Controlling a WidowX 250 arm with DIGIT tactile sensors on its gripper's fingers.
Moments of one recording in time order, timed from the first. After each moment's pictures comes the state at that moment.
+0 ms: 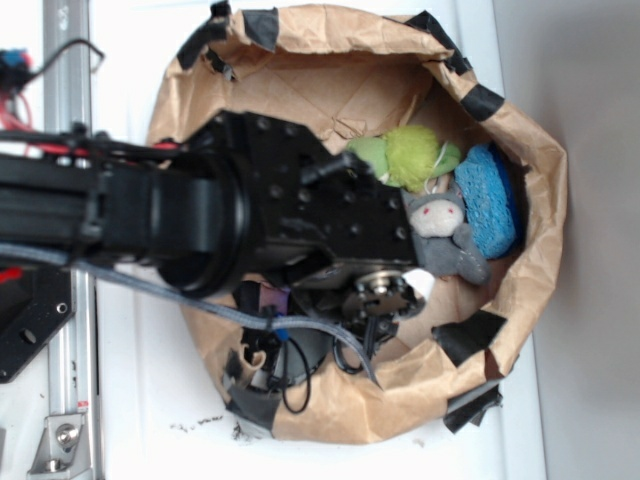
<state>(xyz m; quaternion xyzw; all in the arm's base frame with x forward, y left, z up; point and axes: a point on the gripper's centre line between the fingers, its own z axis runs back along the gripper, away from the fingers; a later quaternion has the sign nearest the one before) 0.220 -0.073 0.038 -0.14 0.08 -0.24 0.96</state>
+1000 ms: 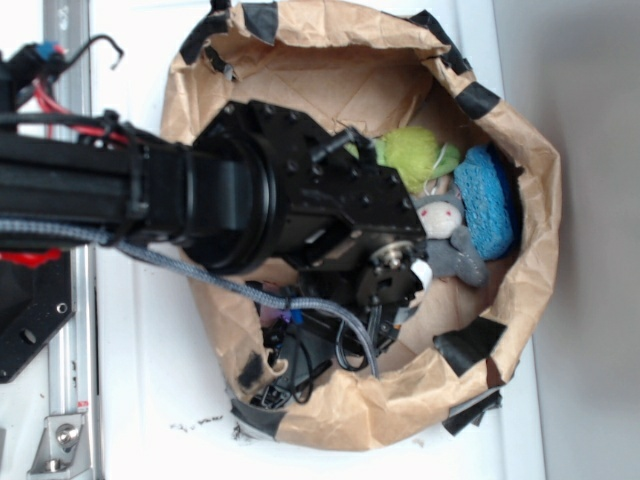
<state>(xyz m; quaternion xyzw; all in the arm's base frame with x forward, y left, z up) 0.221 -0.087 0.032 -0.21 0.07 -0.29 0.93</state>
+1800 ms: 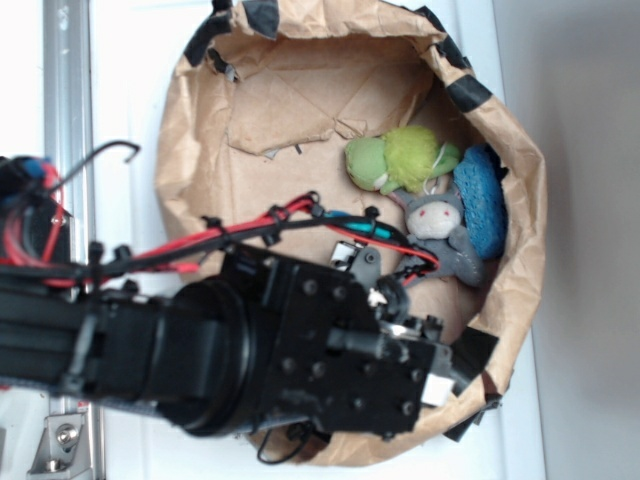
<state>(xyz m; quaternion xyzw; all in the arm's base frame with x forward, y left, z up) 0.259 -0.043 0.038 0.05 0.03 -0.21 0.98</state>
